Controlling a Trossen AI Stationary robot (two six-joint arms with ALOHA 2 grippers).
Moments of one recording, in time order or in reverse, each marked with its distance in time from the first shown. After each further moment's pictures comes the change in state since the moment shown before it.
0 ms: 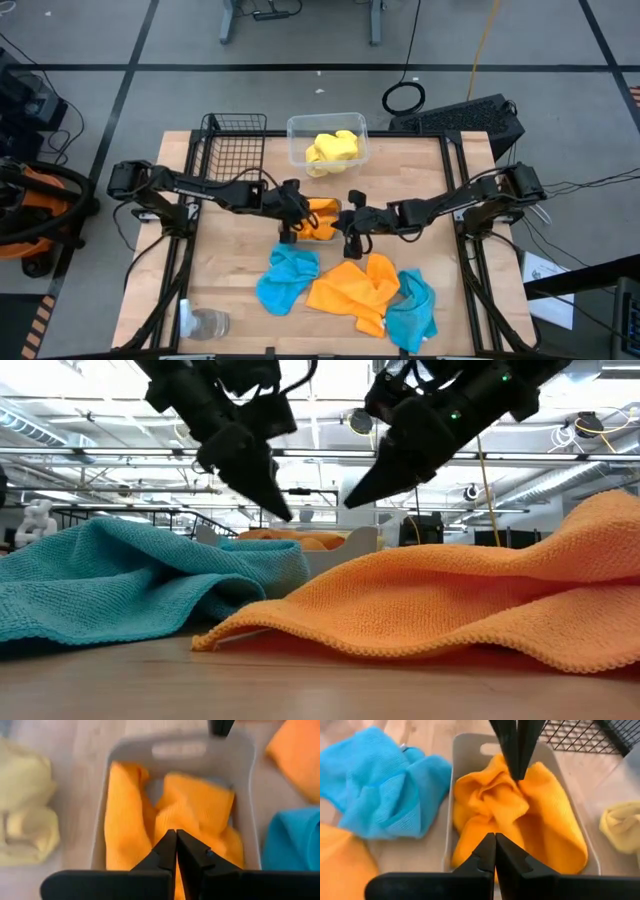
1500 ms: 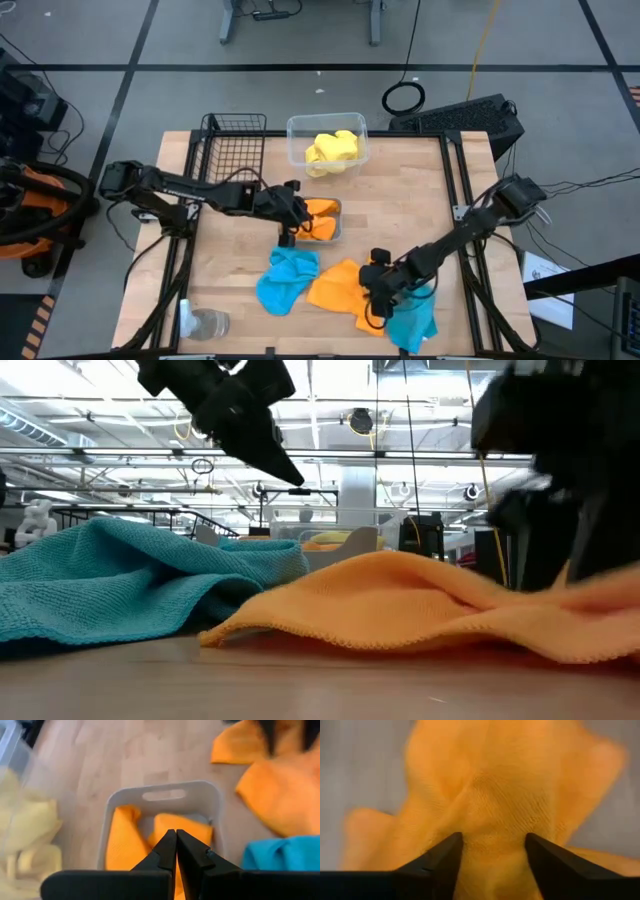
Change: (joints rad) left arm -0.035 -0.070 0.000 0.071 0.018 0.012; right arm 0.416 0.122 0.000 -0.277 -0.111 0.579
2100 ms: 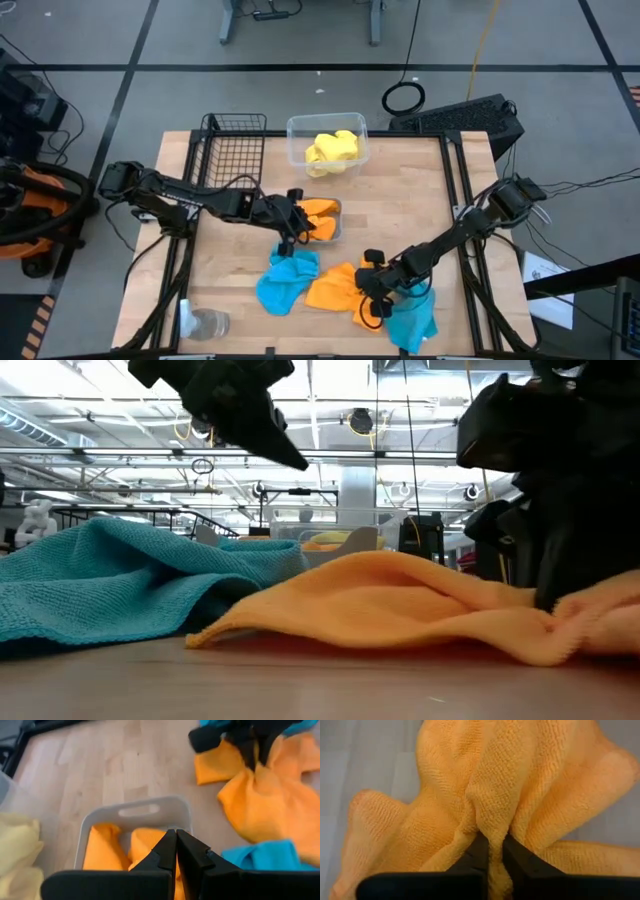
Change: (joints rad) left arm -0.078 0.002 0.000 0.048 0.000 0.018; right arm -0.024 0.066 -0.001 0.016 -0.055 -0.124
